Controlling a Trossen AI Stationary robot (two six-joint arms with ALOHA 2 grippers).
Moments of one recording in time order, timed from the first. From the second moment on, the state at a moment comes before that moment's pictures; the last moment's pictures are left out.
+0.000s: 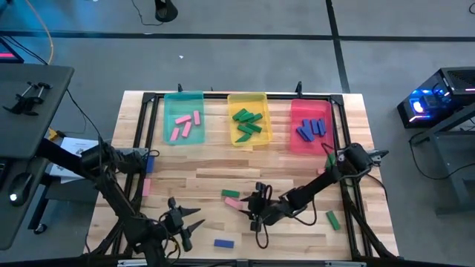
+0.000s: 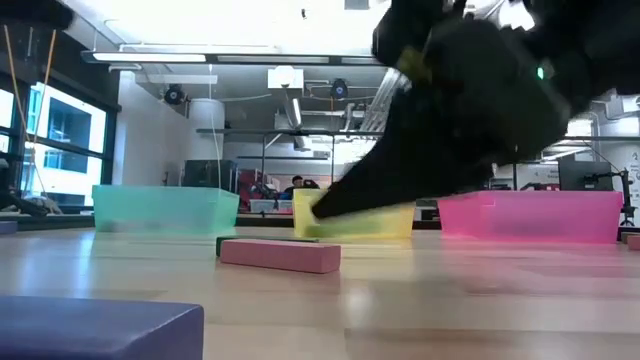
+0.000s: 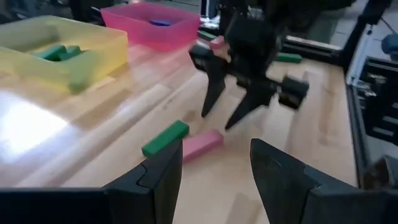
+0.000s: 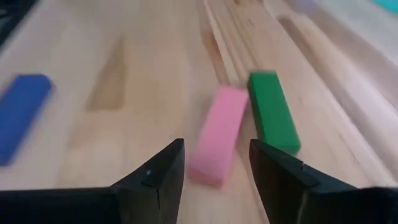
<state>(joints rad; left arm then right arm) -1.05 1.82 1.13 -0.63 -1.25 -1.41 0.54 2.02 0.99 0.40 0.54 0.38</state>
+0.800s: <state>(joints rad) -0.93 1.82 1.13 -0.57 -1.21 -1.31 0.57 2.12 1.00 0.64 0.58 0.30</state>
